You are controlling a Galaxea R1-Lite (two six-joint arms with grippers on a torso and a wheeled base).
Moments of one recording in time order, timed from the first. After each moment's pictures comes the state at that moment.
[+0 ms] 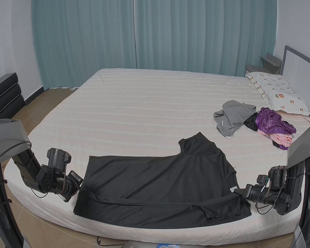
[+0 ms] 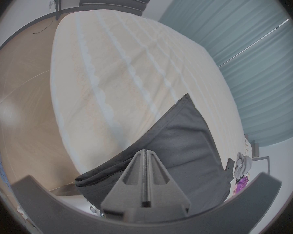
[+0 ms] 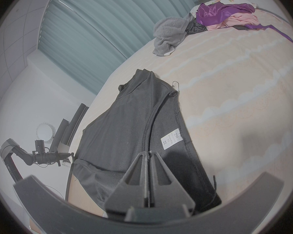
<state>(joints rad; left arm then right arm) -0.07 2.14 -0.61 -0.54 0.04 -1.04 0.00 2.43 -0.21 -1.55 0.44 0.46</state>
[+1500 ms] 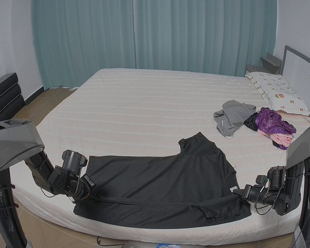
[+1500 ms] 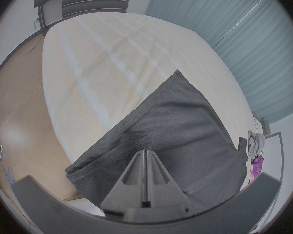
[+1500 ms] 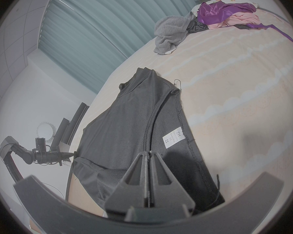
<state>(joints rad) -0.19 2.17 -0.68 -0.46 0.12 -0.98 0.02 2.44 -0.21 -1.55 0.44 0.46</state>
